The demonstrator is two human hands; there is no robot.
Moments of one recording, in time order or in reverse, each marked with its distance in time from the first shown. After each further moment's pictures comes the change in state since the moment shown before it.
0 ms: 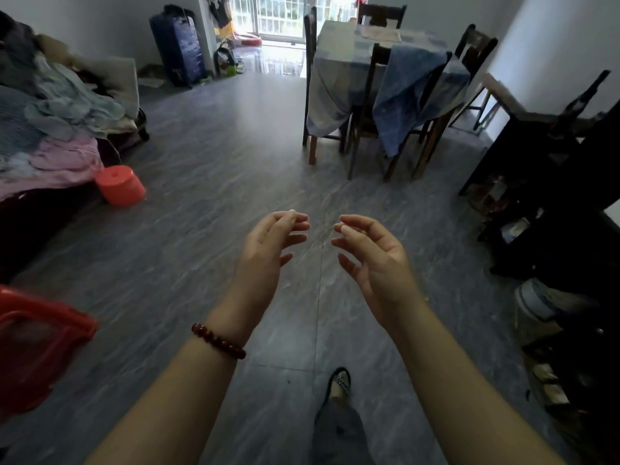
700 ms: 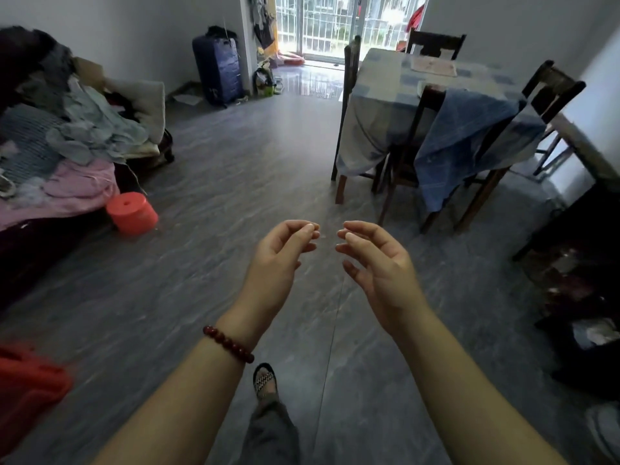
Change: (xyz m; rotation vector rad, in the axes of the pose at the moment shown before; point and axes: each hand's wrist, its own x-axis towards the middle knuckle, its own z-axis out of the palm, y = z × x) left_hand 0.349 0.016 0.058 0.022 0.103 -0.004; right_hand 0.372 -0.050 -0.006 -0.036 -0.136 0.022
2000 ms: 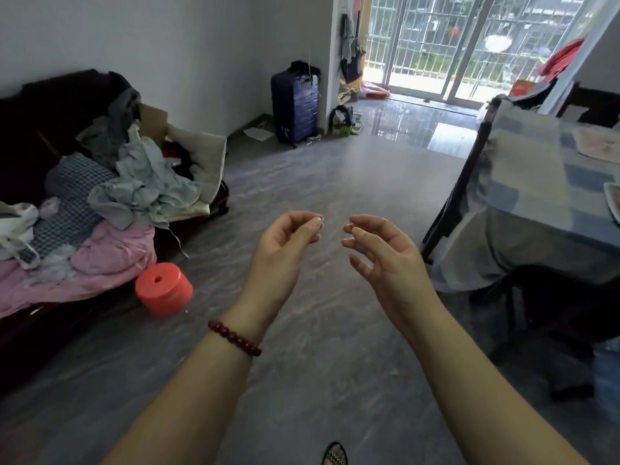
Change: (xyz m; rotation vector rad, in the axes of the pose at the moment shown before) left_hand 0.686 0.044 -0.170 -0.027 0.269 0.060; right_hand 0.708 -0.017 0.221 -0.008 -0.267 0.038
